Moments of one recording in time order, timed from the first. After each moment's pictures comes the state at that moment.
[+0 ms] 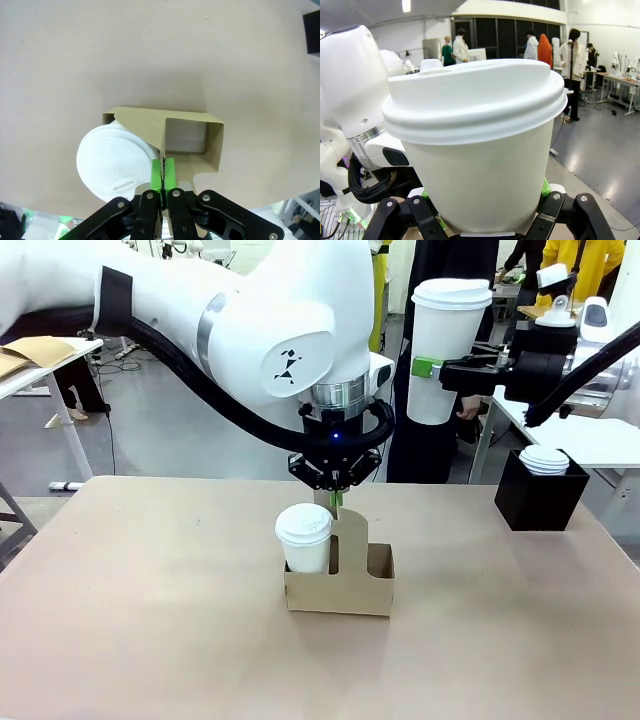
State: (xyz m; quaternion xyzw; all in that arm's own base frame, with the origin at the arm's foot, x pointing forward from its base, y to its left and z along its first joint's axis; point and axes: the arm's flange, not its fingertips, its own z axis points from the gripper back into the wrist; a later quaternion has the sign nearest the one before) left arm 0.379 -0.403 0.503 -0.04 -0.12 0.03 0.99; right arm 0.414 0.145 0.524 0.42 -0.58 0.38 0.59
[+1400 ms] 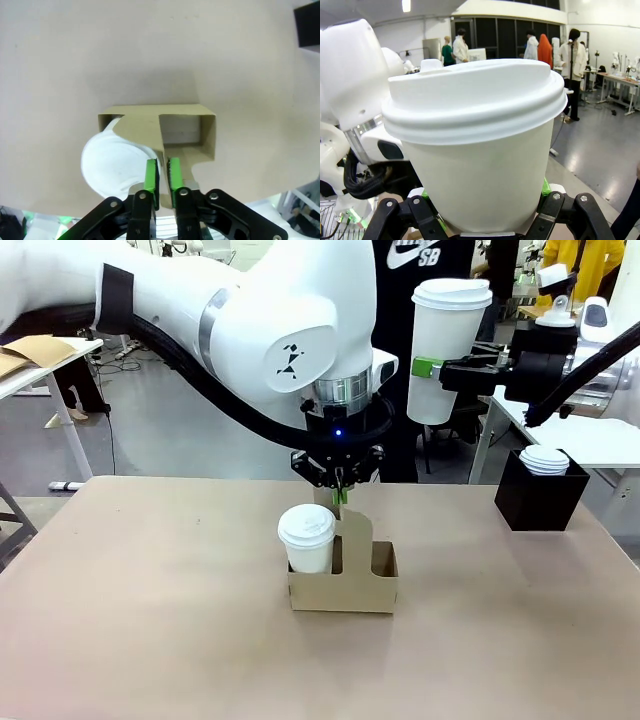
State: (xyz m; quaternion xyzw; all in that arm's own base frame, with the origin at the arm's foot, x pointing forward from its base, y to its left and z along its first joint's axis) left arm 0.379 -0.407 0.515 -0.05 -0.11 0.01 0.99; right arm 0.414 0.145 0.524 0.42 -0.58 0.38 0.59
